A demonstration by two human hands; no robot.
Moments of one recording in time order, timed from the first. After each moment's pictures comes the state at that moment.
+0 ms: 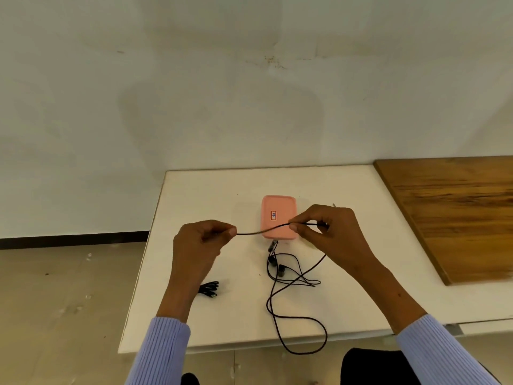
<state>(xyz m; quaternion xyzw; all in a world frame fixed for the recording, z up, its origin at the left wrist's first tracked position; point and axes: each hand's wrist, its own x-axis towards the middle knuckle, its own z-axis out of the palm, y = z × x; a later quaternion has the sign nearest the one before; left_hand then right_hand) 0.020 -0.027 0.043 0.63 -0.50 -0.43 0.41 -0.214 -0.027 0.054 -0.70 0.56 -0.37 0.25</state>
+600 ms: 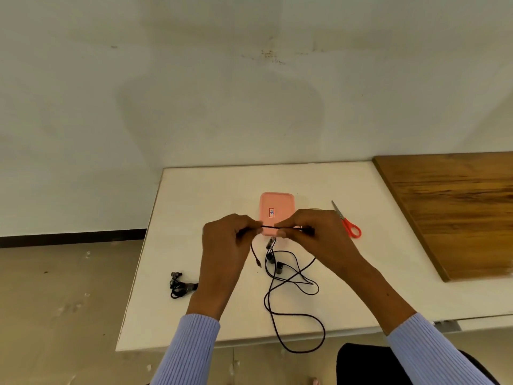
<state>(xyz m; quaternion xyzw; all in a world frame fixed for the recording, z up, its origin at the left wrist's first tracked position) -0.021 -0.023 0.038 0.54 -0.66 -0.26 0.45 -0.203 -0.029 0.046 -0.73 0.53 -0.32 0.27</state>
